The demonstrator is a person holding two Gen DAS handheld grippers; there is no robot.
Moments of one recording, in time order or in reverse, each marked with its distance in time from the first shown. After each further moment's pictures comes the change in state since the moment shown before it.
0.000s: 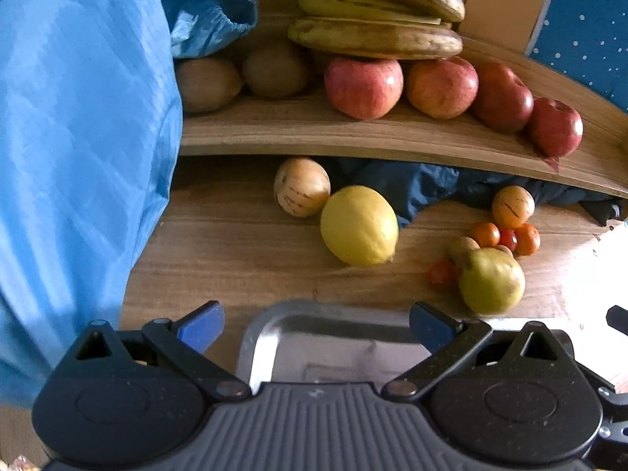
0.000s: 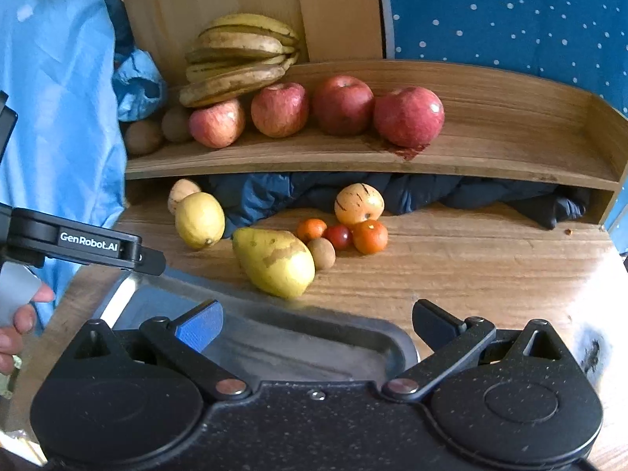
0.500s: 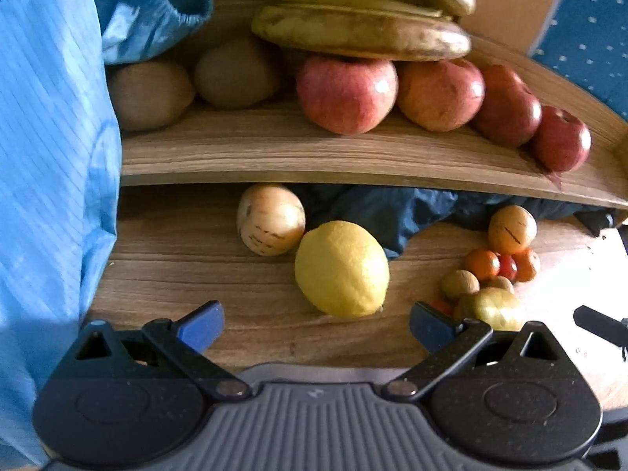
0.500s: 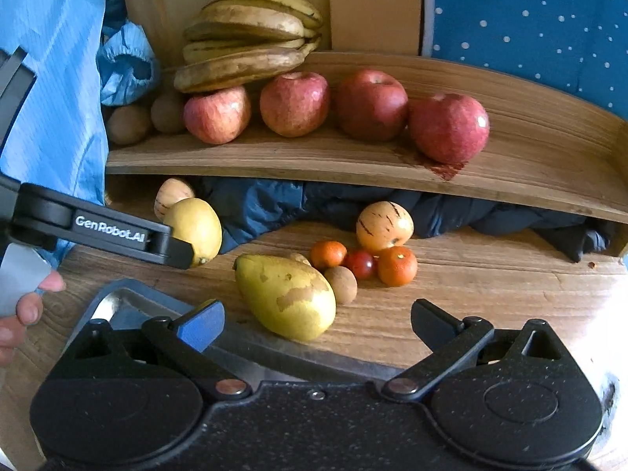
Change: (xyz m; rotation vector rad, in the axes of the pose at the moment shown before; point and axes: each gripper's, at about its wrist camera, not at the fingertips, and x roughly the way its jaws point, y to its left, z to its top) left arm 0.040 -0.001 0.032 0.012 0.035 -0.094; right arm 0.047 0.025 0.027 -0.054 0.036 -0.044
